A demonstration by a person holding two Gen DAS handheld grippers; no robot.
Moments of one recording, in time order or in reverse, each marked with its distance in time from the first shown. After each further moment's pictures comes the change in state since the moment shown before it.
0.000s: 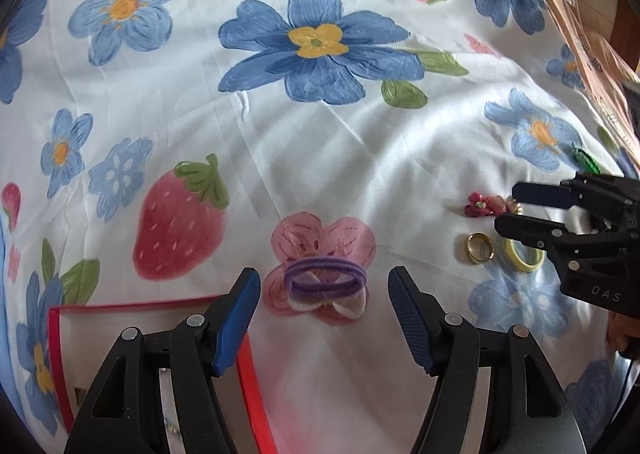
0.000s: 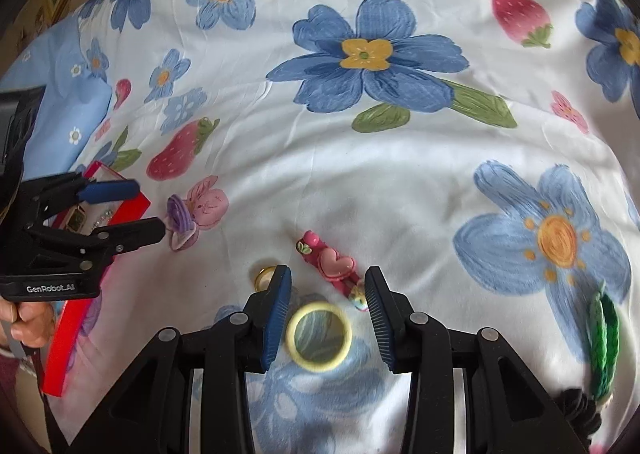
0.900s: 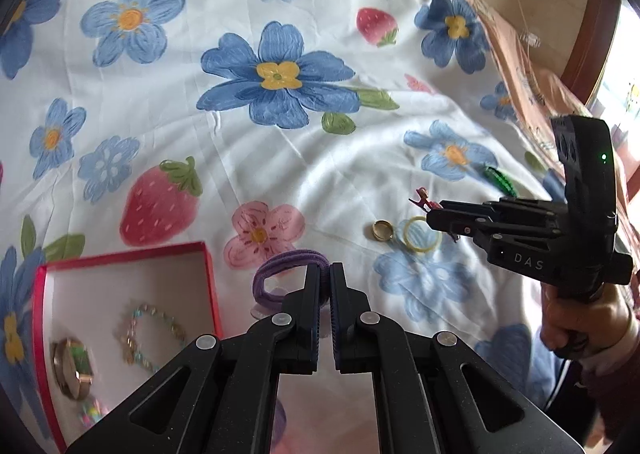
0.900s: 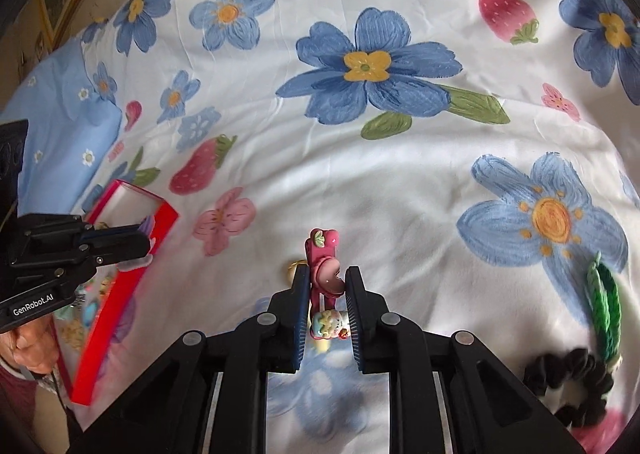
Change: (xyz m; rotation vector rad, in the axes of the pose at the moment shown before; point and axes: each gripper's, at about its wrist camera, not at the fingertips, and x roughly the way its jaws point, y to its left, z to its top) left arm -0.097 0.014 -0.053 -0.078 -0.134 -0.229; right arm -0.042 0.013 -0.015 0.107 -0.079 0.061
